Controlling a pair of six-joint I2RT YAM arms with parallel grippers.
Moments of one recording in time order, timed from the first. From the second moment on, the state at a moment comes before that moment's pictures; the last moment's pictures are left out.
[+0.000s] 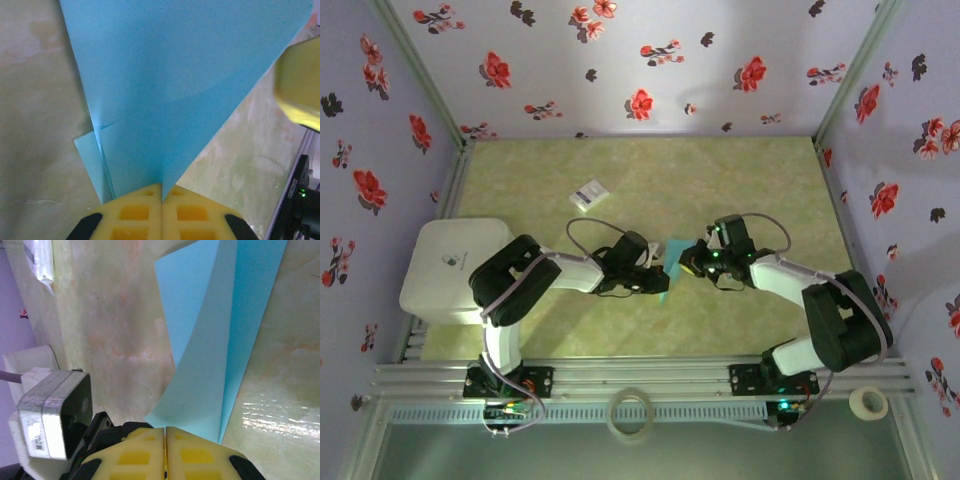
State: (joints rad) left arm -0.88 1.91 0.87 0.24 0.47 -0.78; right arm 0.41 1.44 0.60 -0.03 -0.55 0.97
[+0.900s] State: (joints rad) left arm -0.84 1.93 0.85 0.33 0.56 -0.94; right arm 0.36 1.64 0.62 0.16 -0.64 0.99
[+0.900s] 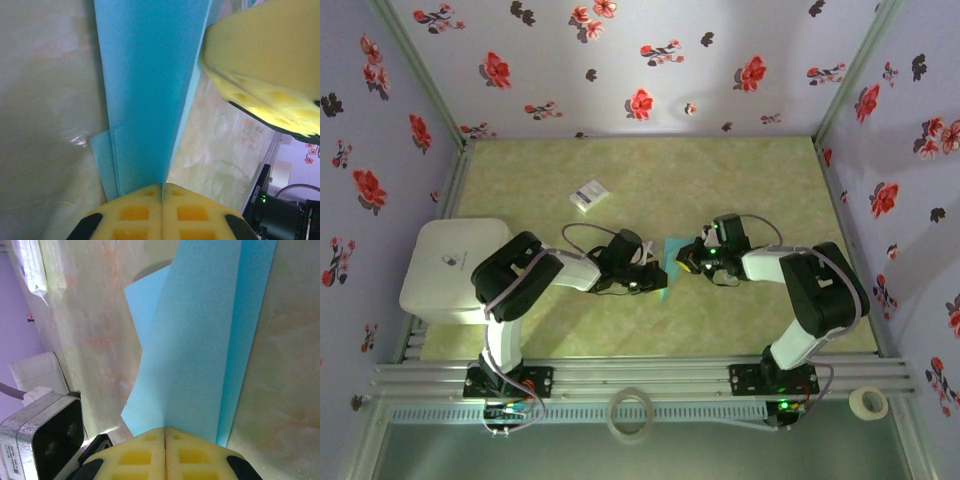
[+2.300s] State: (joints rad) left arm -0.83 1.94 0.84 0.36 0.59 -1.01; right arm 0.33 1.78 0.70 0.14 -0.72 0.93
